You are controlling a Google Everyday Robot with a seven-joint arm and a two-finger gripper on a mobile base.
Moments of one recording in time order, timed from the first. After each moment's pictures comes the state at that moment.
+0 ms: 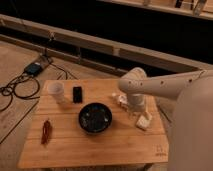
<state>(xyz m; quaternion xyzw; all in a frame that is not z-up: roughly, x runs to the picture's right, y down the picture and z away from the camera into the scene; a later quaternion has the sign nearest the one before) 0.190 0.166 0.775 -0.16 0.39 0.69 0.59</state>
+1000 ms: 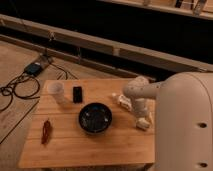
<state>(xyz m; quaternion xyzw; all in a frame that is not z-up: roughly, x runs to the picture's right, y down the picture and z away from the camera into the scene) 0.221 0.213 0.823 -0.18 0.45 0.66 0.58</state>
